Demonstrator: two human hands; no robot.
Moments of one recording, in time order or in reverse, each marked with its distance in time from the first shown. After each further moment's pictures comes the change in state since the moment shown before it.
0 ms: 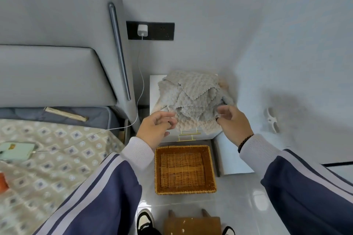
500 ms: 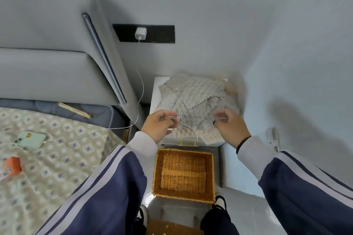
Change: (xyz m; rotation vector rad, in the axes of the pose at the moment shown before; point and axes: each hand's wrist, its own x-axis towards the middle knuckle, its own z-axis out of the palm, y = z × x) left_hand 0.053 0.031 0.086 0.063 0.139 -0.128; right_hand 0.091 0.023 -0.049 -0.019 -0.227 -0.007
